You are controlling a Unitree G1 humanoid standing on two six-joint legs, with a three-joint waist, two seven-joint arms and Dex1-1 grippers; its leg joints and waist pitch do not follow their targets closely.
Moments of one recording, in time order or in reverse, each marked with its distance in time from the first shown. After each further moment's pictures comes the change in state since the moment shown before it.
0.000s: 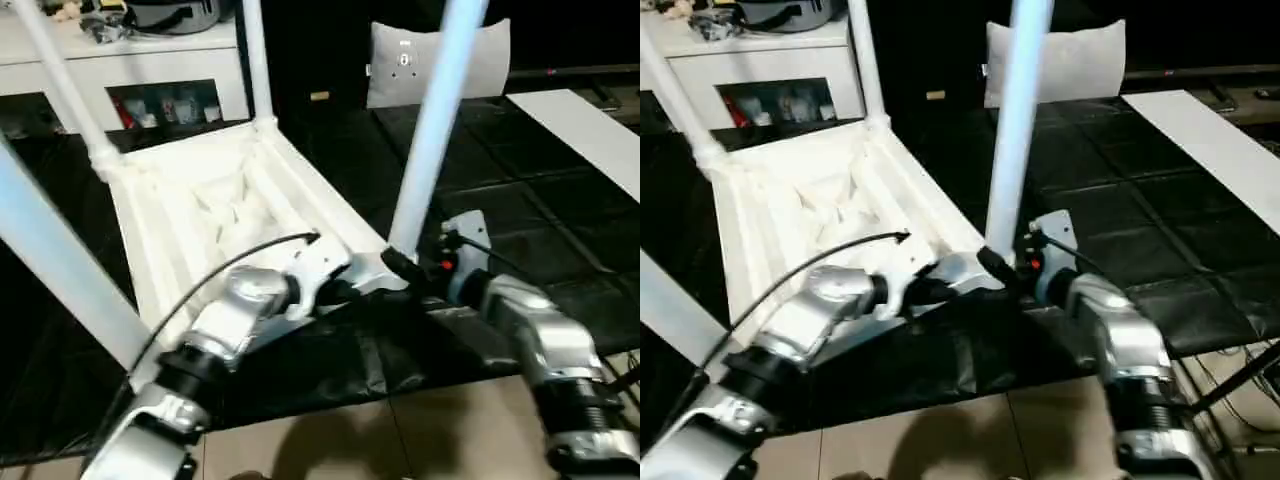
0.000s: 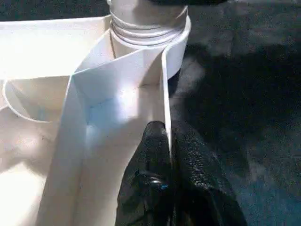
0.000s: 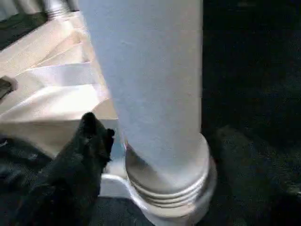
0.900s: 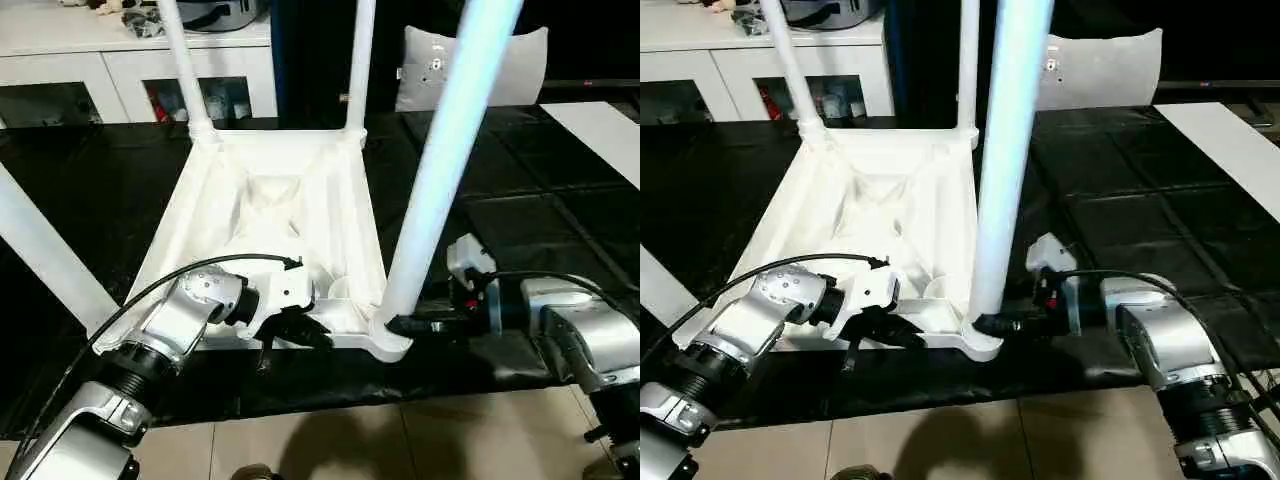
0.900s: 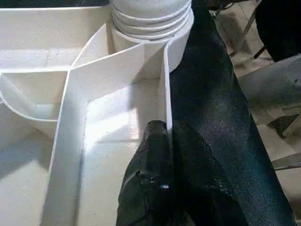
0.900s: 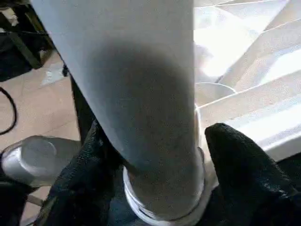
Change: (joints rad) left arm 0.015 0.216 -0.084 -0.002 -0.048 -0.247 -0.458; right arm 0.019 -0.234 0.191 -0.100 0.062 0.022 0.554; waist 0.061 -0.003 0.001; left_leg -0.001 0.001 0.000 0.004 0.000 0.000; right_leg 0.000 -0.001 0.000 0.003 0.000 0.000
